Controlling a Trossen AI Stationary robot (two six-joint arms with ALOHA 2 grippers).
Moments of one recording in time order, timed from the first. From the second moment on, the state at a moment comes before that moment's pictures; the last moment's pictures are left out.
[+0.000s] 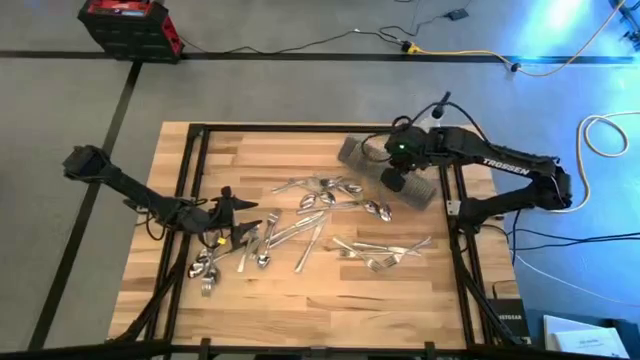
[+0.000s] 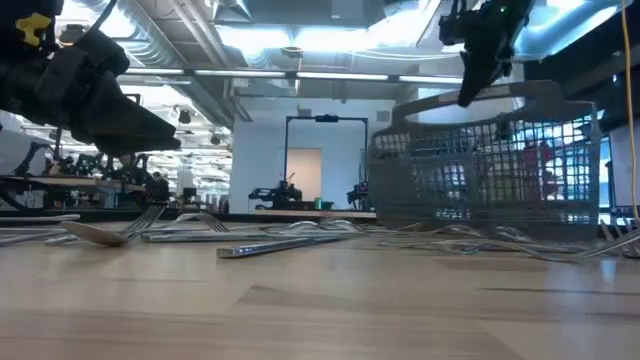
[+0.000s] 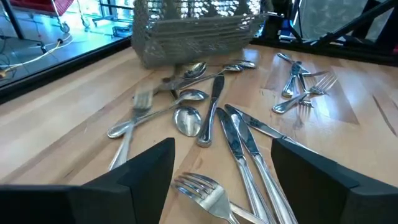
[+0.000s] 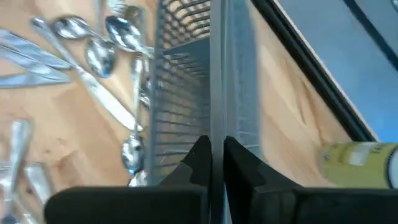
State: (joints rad) left arm -0.41 0.79 0.01 0.50 -0.71 -0.28; right arm -0.32 1.21 1.19 -1.07 0.14 0.21
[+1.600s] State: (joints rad) left arm -0.41 0.79 0.01 0.50 -0.71 -0.28; right arm -0.32 1.19 1.14 -1.06 0.25 0.10
